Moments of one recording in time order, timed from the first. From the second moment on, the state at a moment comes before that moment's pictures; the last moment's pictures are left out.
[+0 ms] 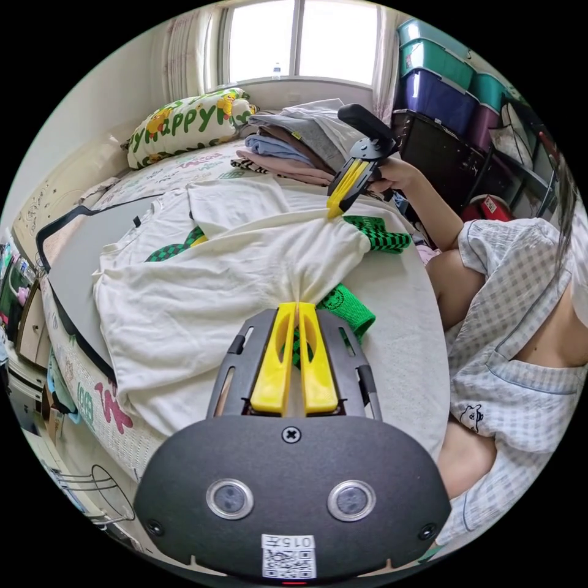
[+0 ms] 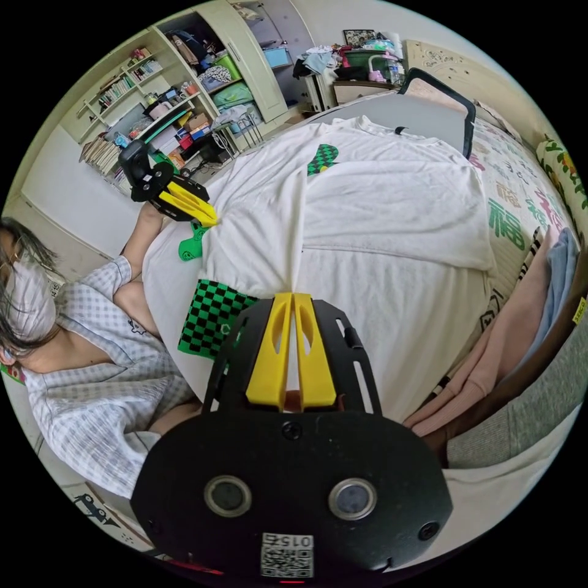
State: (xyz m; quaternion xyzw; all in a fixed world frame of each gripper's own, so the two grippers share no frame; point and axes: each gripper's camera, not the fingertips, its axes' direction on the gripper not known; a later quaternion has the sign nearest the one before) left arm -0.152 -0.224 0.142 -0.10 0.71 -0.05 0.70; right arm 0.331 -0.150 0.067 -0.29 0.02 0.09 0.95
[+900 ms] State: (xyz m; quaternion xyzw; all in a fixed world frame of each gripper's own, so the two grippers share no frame) left arm -0.098 -0.318 0.065 -0.05 0.73 0.04 0.68; right arm 0.321 -0.137 0.031 -0.30 -0.03 0.02 0.95
